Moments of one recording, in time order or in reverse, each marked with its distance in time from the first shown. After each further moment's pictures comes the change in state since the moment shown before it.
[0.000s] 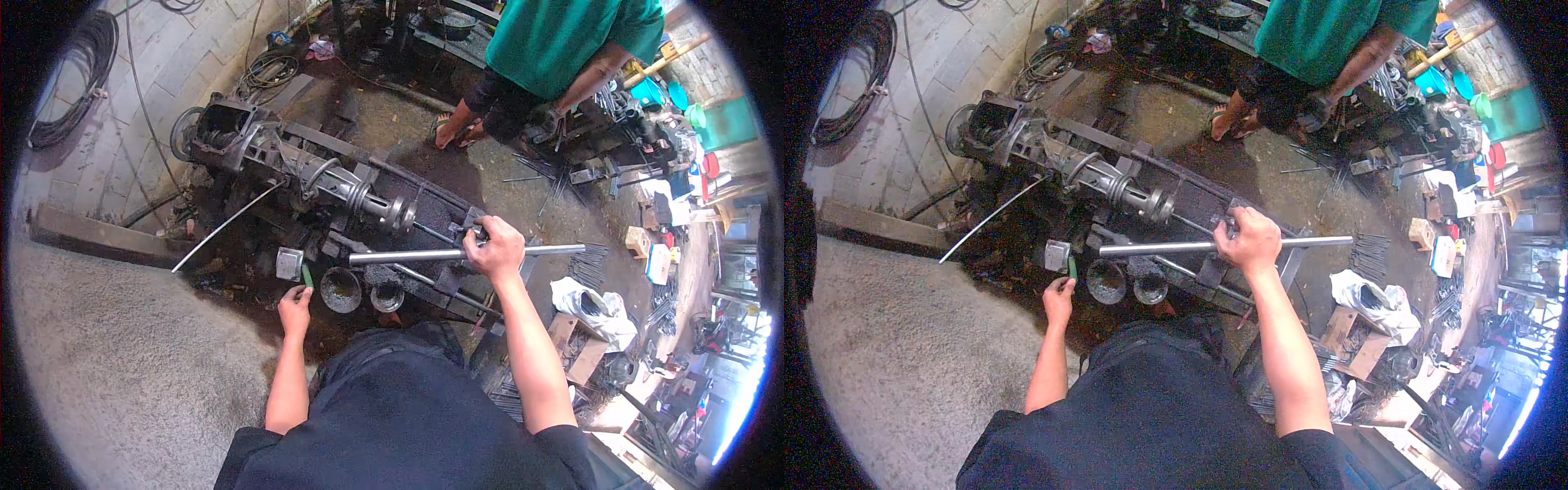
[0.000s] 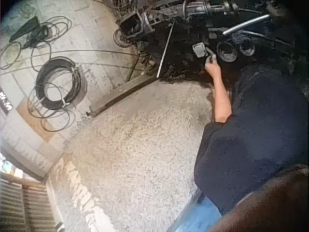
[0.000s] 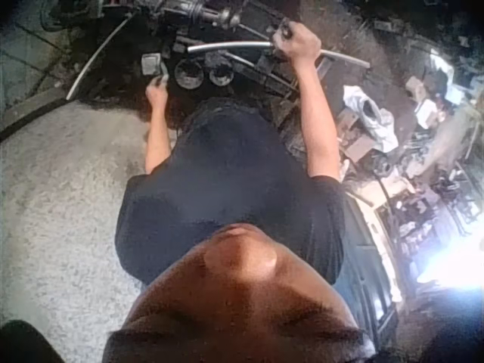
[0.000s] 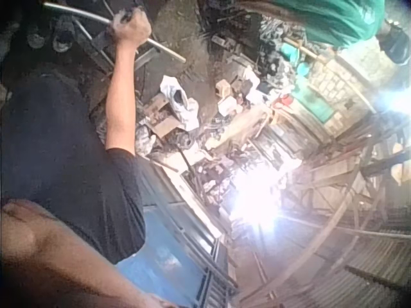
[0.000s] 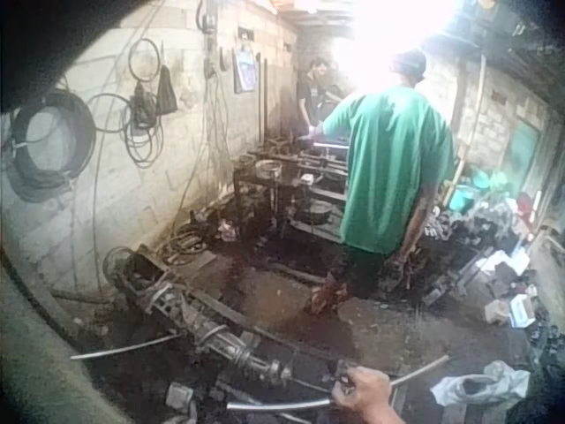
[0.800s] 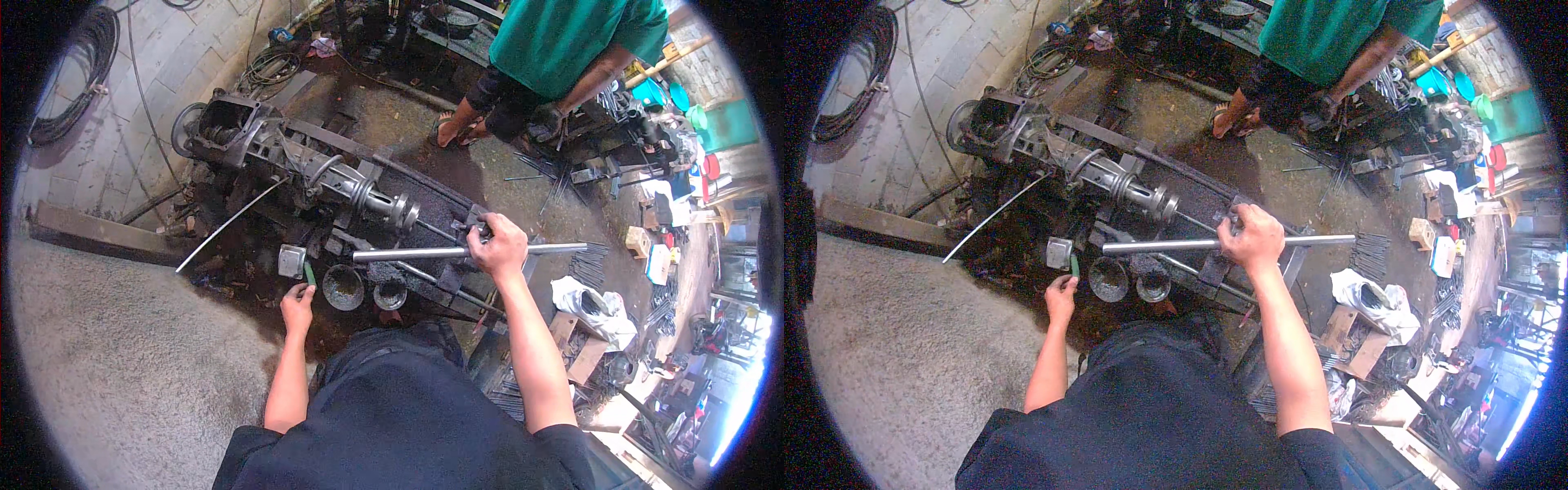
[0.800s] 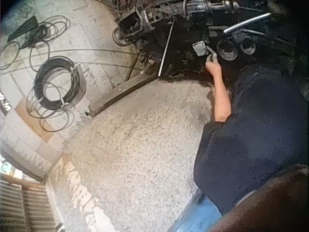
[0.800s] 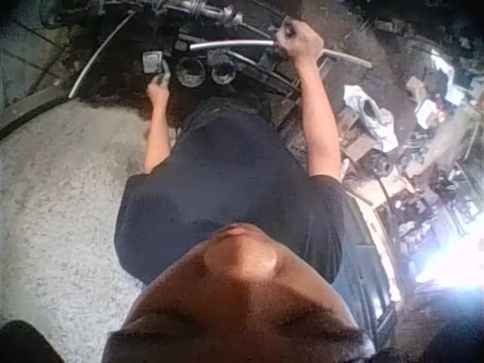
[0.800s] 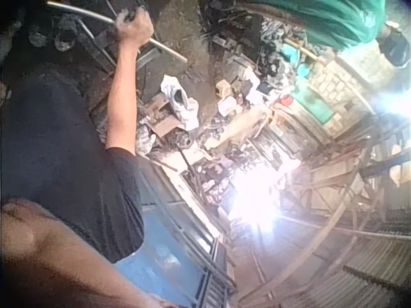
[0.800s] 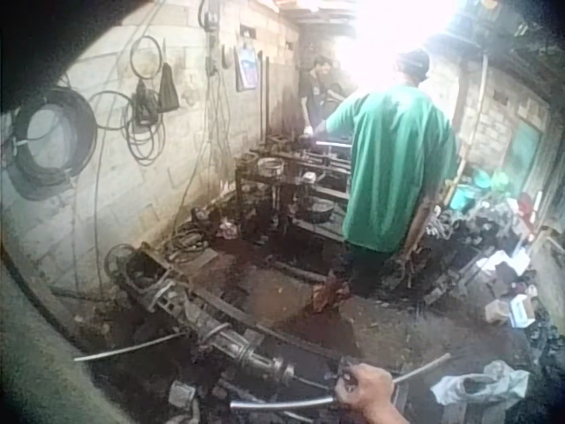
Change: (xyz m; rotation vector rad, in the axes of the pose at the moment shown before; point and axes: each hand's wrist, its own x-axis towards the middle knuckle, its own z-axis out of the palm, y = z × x) left_hand 0.001 -0.011 0.001 -0.047 -0.036 -0.032; right_hand 0.001 -0.006 -0.001 -0.032 -0.067 0.048
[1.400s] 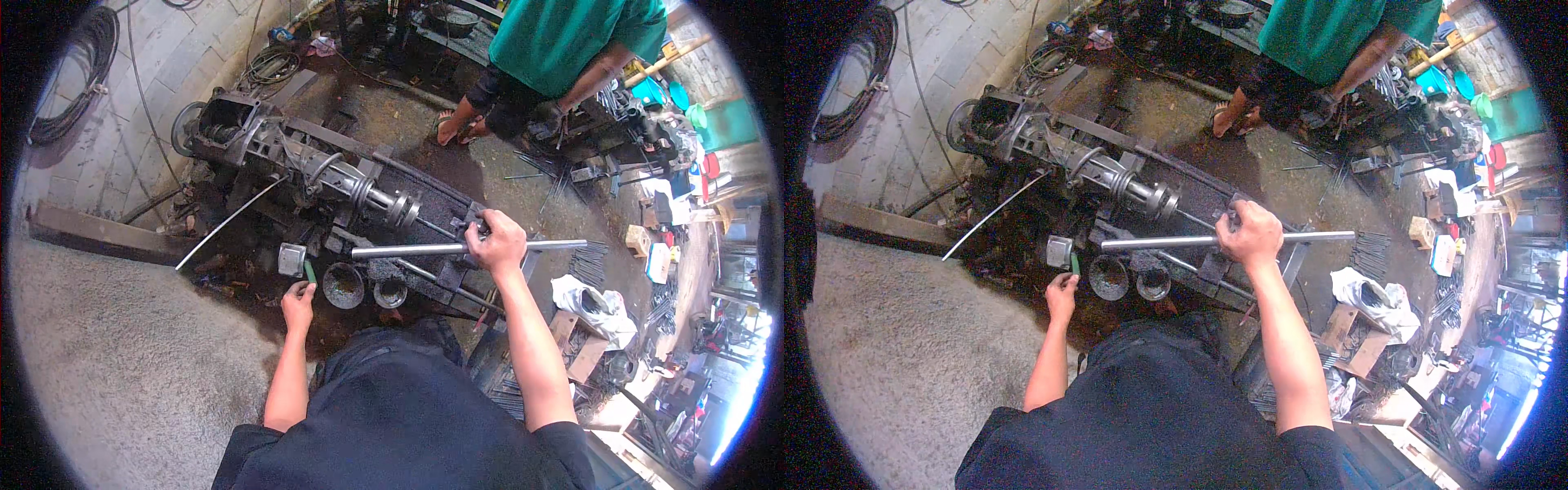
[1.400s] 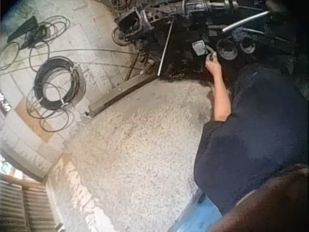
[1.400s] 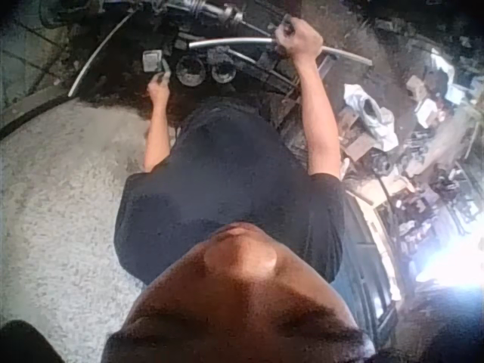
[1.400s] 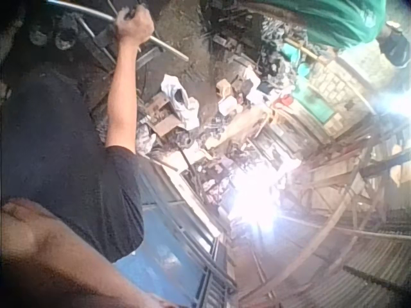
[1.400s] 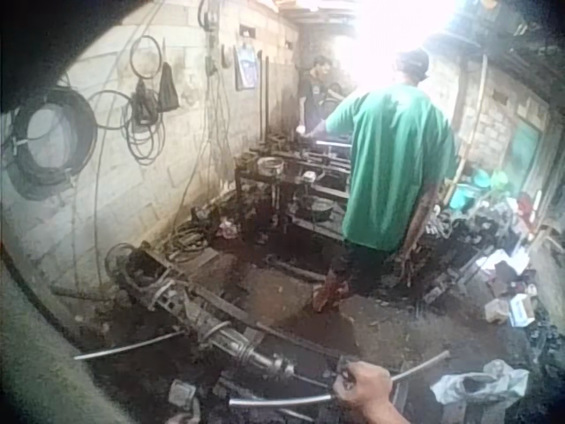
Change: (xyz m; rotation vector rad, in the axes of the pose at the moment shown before) left_hand 0.001 -0.002 0.002 -0.053 -0.020 -0.020; right_hand 0.001 0.001 0.008 0.030 0.114 -0.051
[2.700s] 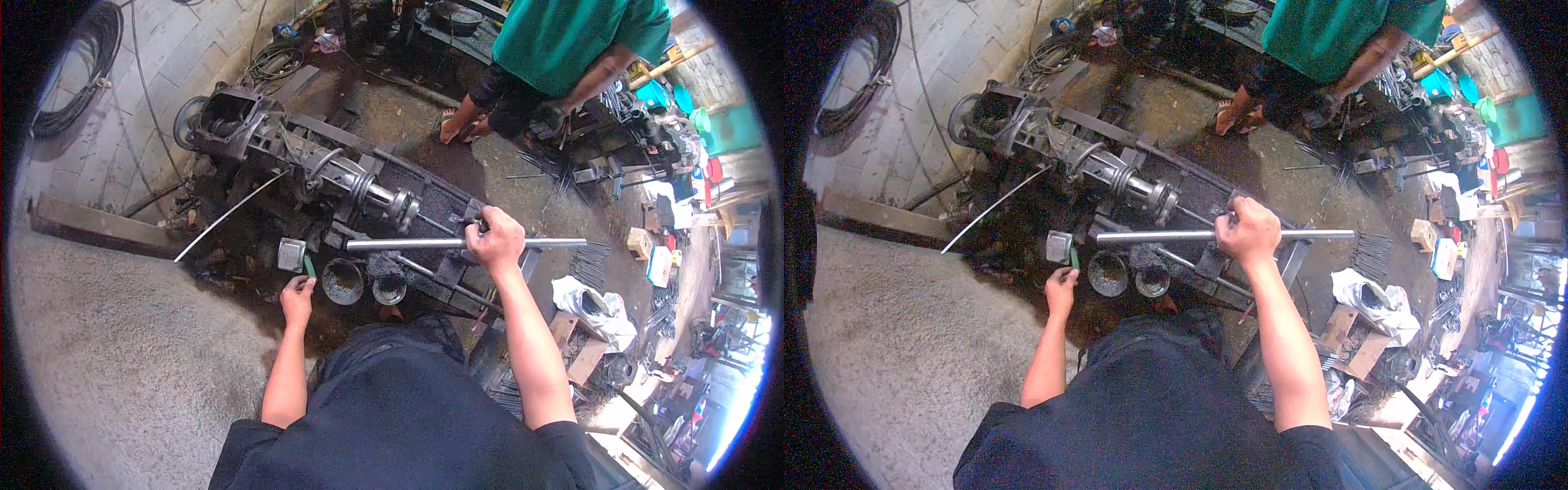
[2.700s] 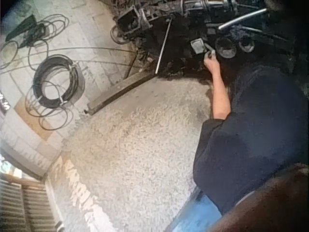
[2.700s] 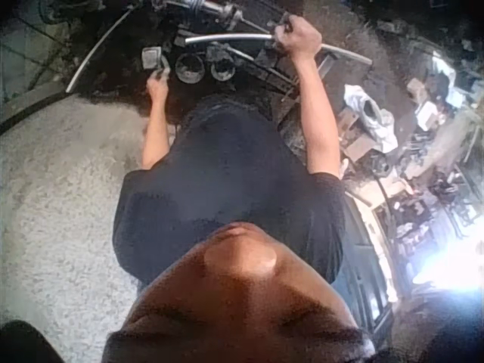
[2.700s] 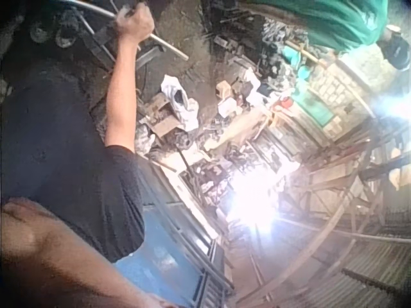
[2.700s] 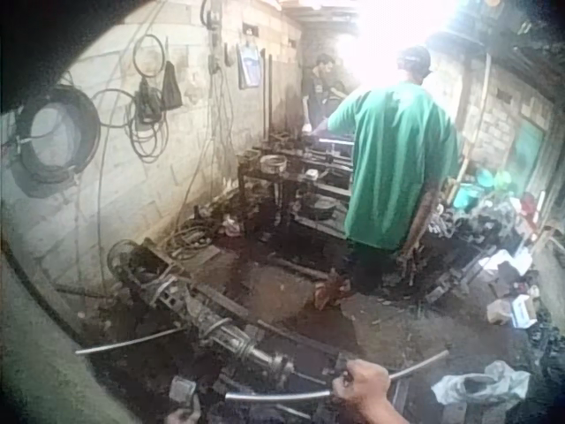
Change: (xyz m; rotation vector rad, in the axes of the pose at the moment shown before) left_hand 0.000 0.000 0.003 -0.016 0.023 -0.007; right_hand 0.003 -0.004 0.000 -0.026 -0.017 -0.047
